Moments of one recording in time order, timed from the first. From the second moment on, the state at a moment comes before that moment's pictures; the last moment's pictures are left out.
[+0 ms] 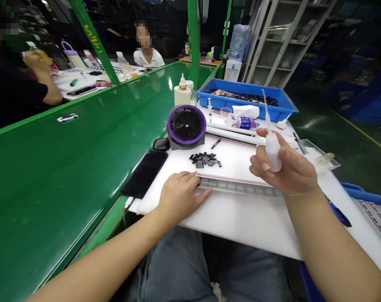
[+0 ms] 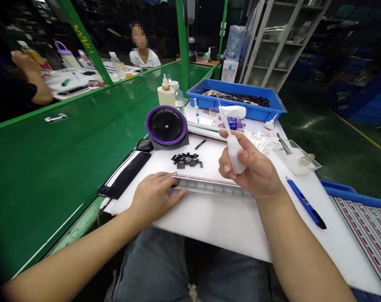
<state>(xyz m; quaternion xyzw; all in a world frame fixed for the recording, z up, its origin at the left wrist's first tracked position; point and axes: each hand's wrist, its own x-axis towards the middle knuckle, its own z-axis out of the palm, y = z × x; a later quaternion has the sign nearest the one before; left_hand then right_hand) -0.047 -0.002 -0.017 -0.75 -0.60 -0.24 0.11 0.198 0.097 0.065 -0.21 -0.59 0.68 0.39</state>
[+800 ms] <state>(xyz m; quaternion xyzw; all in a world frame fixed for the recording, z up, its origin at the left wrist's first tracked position) -0.043 0.000 -0.019 -0.74 -0.61 -0.26 0.12 0.127 0.050 0.014 -0.29 -0.75 0.27 0.54</state>
